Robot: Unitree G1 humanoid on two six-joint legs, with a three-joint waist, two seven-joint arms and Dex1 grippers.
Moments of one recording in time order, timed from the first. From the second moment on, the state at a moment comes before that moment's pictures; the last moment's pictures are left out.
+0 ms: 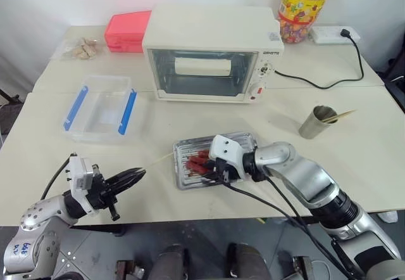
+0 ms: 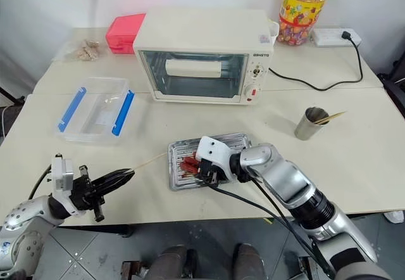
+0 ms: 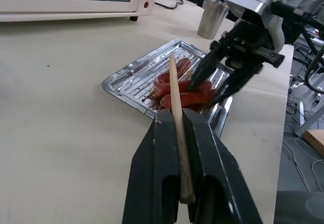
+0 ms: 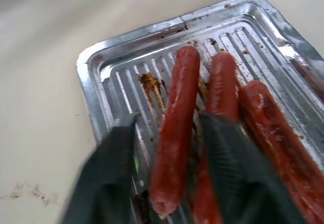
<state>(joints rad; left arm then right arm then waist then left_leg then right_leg) 0.15 0.59 0.35 -0.26 -0.68 0.30 -1.00 -0.64 -0.55 0.50 -0.28 0.21 0.82 0.87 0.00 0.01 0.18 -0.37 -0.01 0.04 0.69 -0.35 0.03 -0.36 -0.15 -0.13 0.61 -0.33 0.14</state>
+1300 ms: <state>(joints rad) -0.16 0.67 0.06 -0.12 -0.61 0.31 -1.24 -0.51 -0.93 0.17 -0.37 0.34 0.45 1.30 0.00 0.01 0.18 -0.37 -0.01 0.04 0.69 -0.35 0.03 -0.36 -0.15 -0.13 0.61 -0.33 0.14</state>
